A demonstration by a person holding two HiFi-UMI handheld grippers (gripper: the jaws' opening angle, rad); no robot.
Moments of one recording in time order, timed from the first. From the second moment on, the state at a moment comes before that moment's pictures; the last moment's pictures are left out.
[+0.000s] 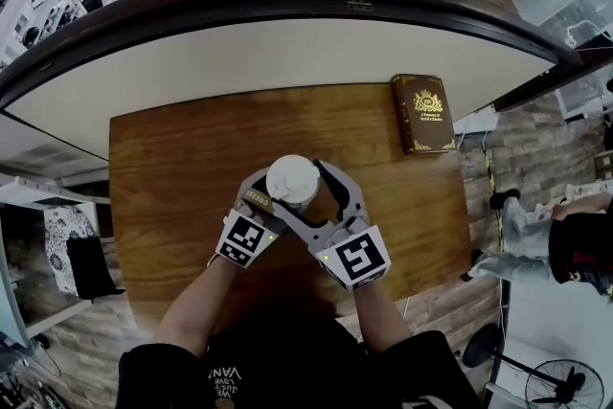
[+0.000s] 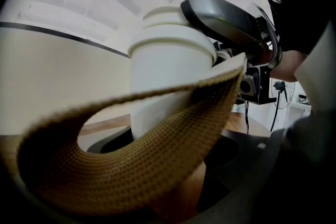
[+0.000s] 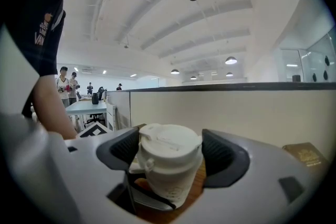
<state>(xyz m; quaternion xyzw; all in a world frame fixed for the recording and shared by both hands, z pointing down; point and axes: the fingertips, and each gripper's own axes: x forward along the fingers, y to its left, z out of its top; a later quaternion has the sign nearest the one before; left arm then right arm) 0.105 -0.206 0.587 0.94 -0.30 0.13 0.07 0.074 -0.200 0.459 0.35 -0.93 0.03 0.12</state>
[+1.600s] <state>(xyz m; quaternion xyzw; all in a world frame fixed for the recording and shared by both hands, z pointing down) 0.092 -0.192 0.609 0.94 -0.27 0.19 0.13 0.137 -0.168 0.315 0.48 -0.87 0.04 -0.08</state>
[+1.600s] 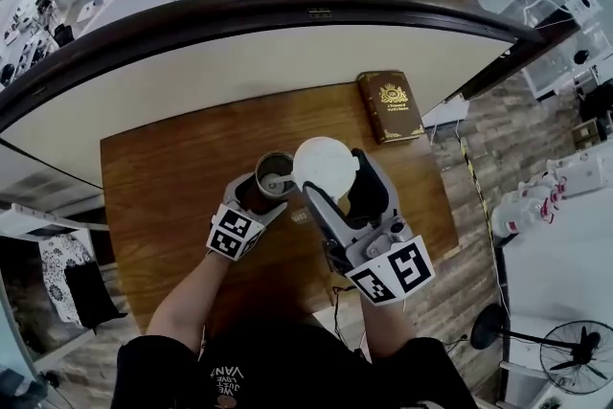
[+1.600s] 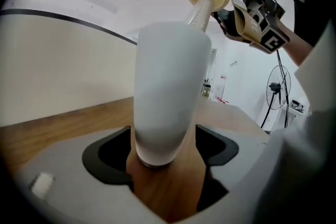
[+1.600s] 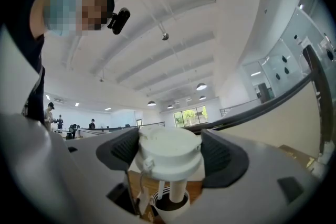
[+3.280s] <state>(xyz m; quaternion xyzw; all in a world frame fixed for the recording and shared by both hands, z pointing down) -0.086 -0.041 0.421 0.97 -0.24 0.06 0.04 0.057 0.005 0.348 0.61 -0.78 0.10 -0.10</state>
